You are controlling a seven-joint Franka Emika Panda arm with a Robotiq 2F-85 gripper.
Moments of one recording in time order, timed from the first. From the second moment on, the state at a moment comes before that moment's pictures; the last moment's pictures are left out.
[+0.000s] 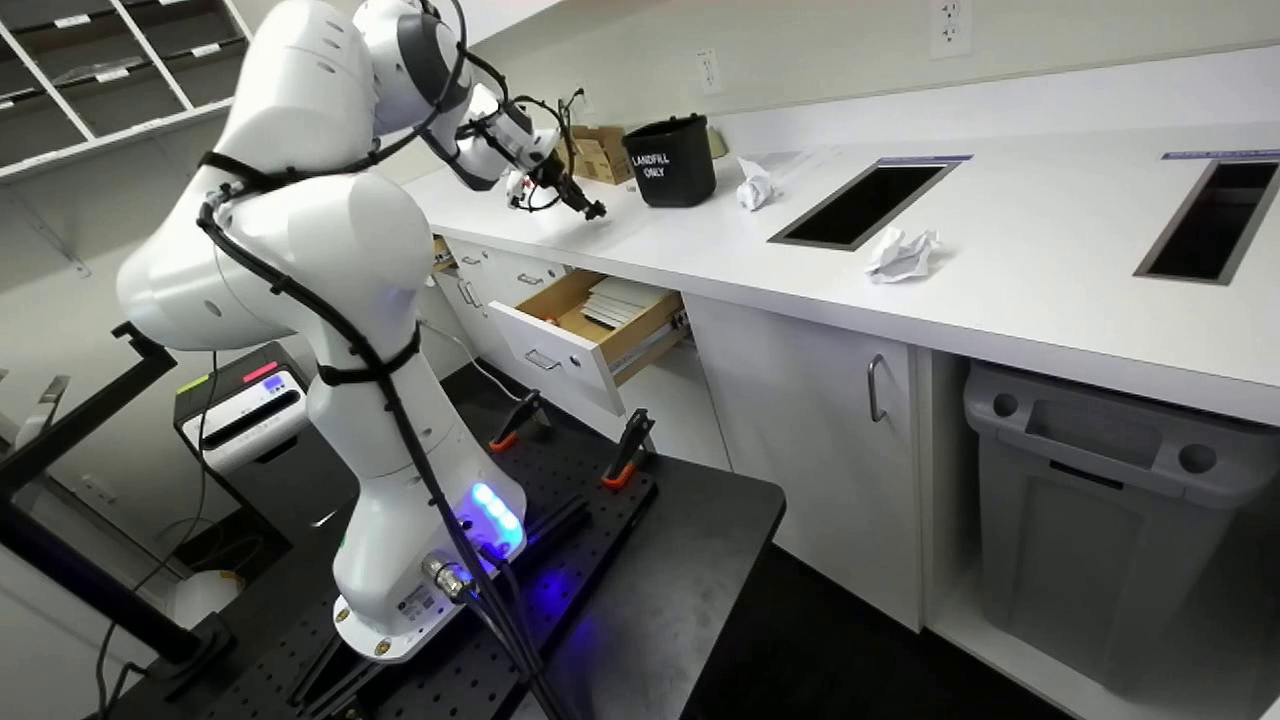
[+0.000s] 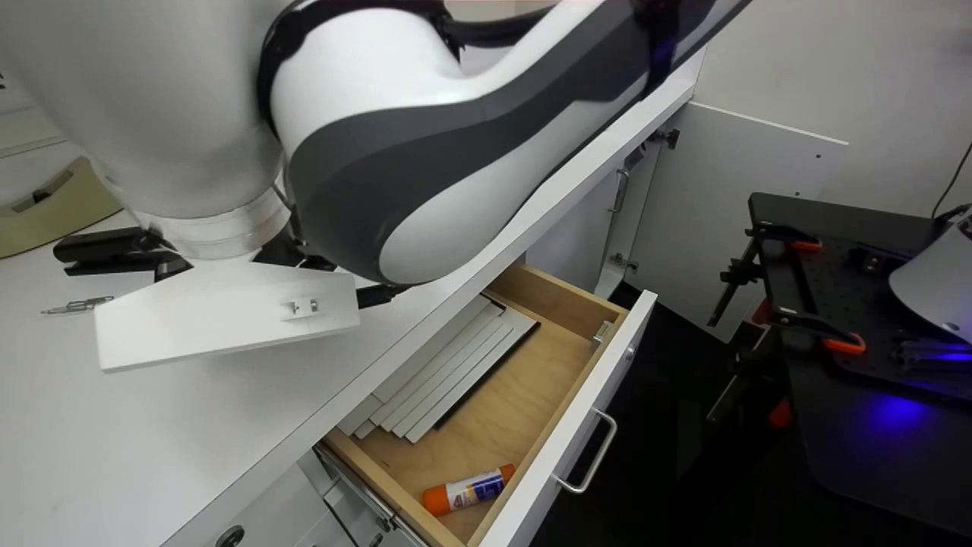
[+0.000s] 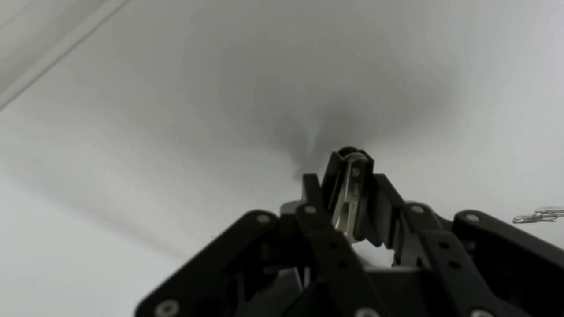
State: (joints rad) arm 0.53 0.96 0.00 -1.14 -0.57 2.28 1.73
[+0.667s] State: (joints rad) arm 0.56 0.70 0.02 -1.53 -0.57 2.28 1.86
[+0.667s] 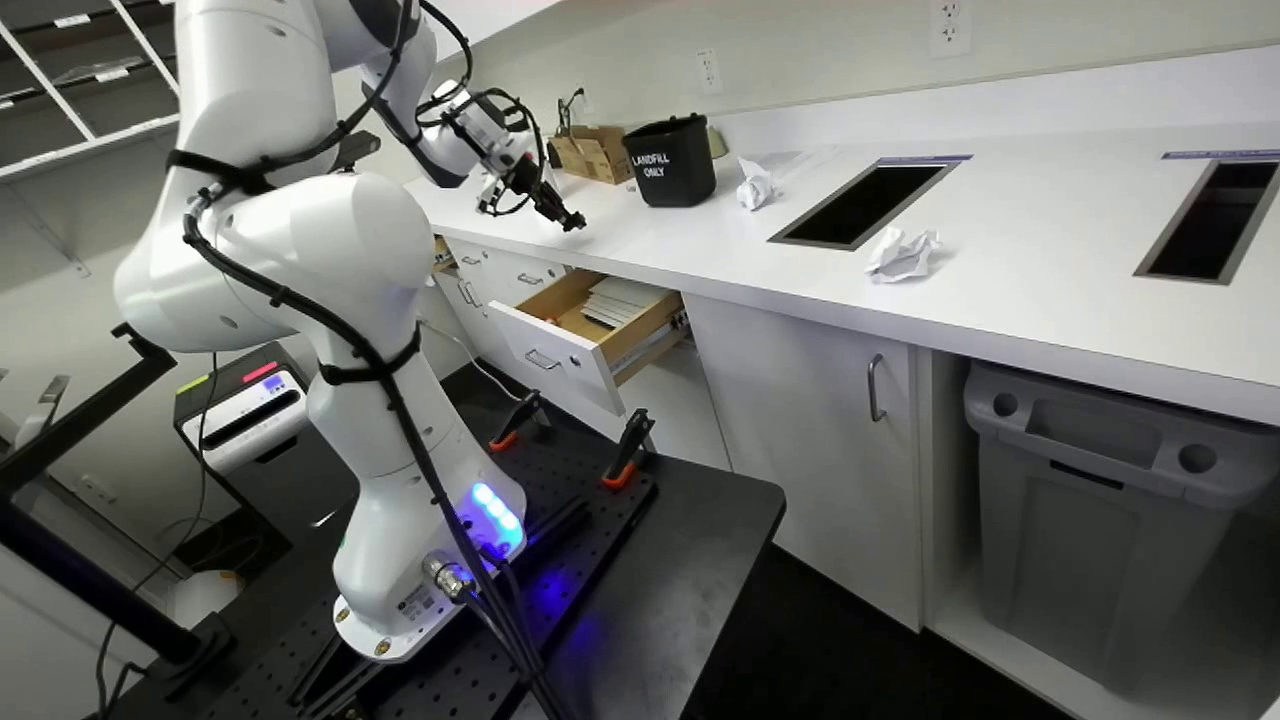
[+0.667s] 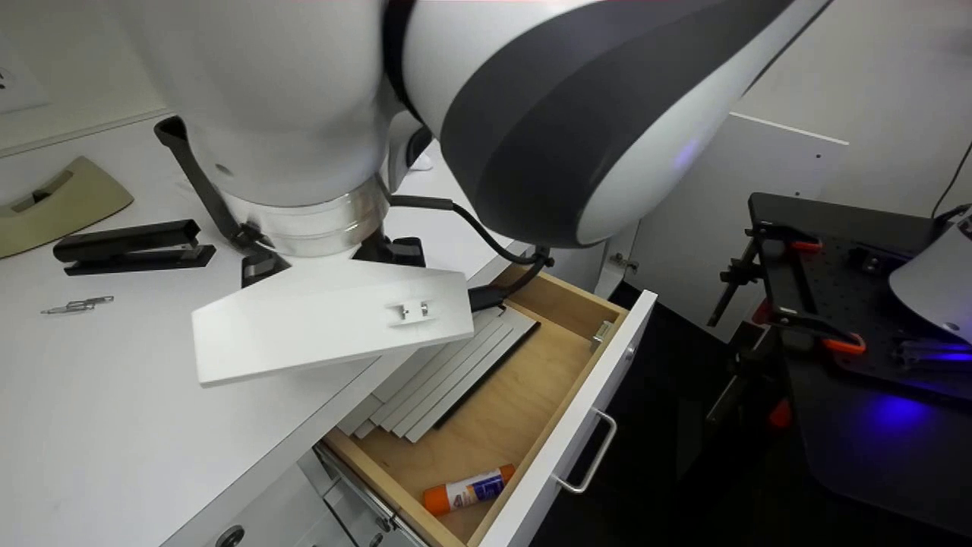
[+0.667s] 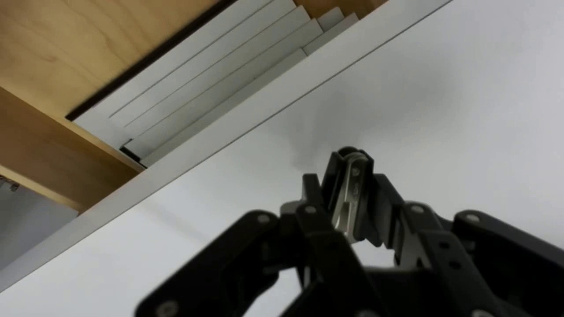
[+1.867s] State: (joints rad) arm 0.57 0.52 0.02 -1.99 -0.57 2.37 2.20
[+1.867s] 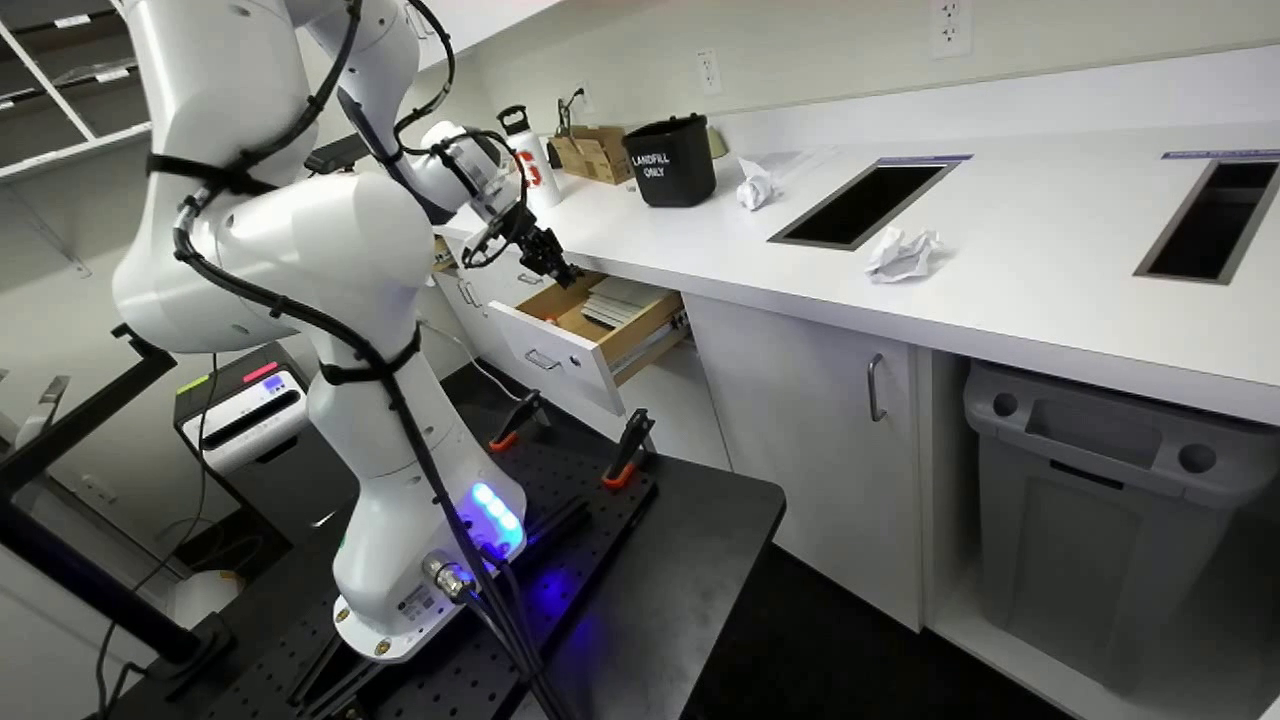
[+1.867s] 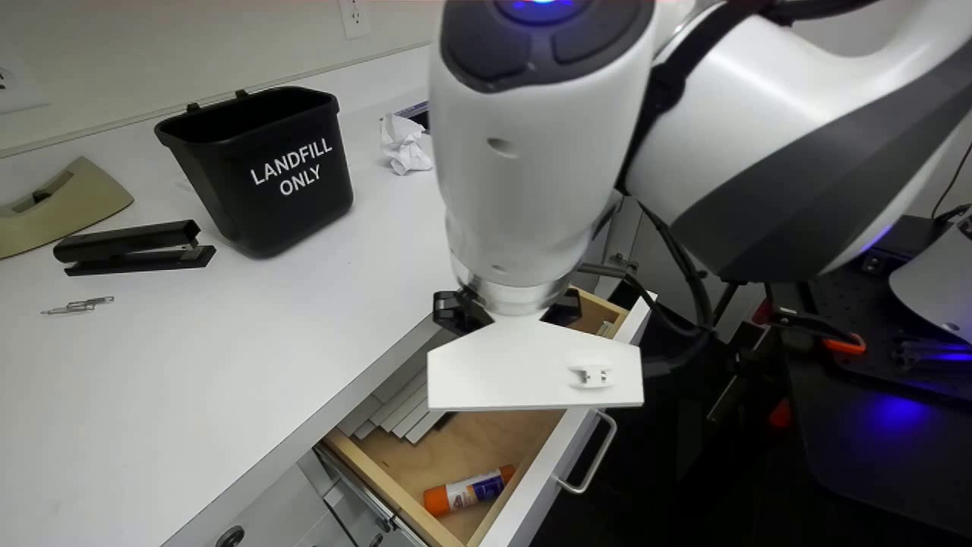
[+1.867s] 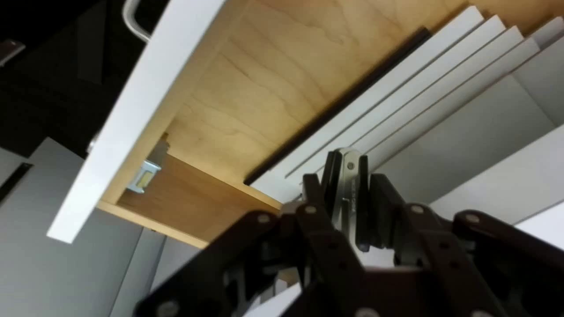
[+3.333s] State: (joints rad) arm 0.51 0.56 -0.05 -2.19 -0.72 2.65 2.55
